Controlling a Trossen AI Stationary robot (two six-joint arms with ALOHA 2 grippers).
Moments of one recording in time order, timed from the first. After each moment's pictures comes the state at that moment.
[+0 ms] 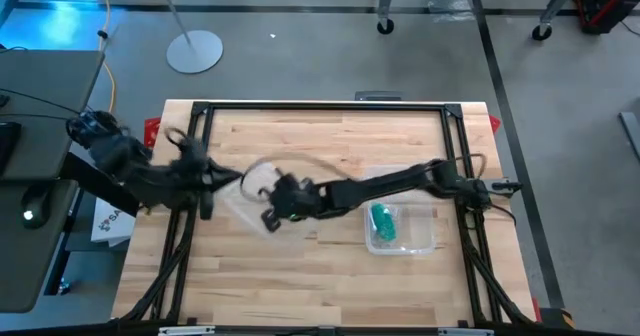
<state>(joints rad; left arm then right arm) -0.66 0.99 1.33 -0.99 -0.82 -0.75 0.18 2.28 2.01 -0.48 0.38 0.84</state>
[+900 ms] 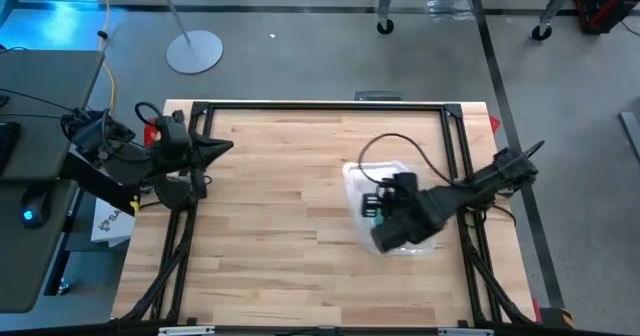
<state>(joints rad) -0.62 1.01 1.53 -0.99 -1.02 -0.43 0.47 1.71 1.69 -1.57 0.58 2.03</state>
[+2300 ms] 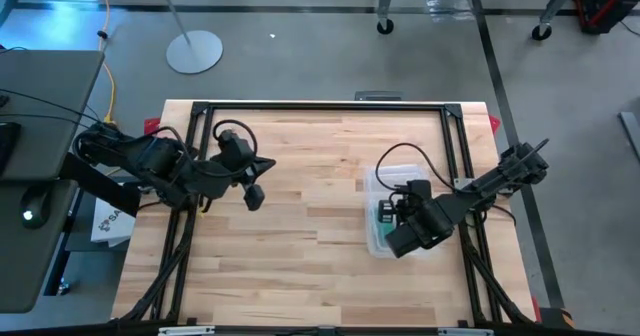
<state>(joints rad) -0.39 1.26 1.53 -0.97 -0.77 -0.58 0.53 1.61 1.42 -1.56 0.44 2.16</state>
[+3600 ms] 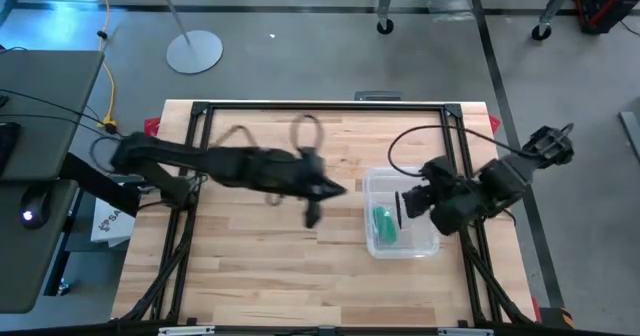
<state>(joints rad) -0.20 1.55 1.53 -0.34 -0.20 -0.32 0.57 1.31 1.52 -1.46 0.54 1.68</state>
